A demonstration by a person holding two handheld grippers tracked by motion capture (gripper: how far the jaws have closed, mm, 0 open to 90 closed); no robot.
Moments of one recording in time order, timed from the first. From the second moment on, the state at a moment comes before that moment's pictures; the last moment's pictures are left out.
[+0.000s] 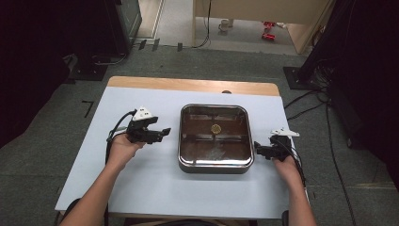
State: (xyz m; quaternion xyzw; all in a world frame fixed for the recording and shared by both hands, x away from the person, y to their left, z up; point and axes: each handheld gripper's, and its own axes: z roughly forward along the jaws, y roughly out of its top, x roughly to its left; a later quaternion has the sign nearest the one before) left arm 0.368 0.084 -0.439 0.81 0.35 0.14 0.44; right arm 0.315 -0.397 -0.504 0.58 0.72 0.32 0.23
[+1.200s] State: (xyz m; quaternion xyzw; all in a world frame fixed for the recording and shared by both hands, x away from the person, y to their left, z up) left arm 0.394 0.111 -0.497 0.83 0.39 0.16 0.37; right arm 0.315 -0.397 -0.504 0.58 0.72 0.32 0.23
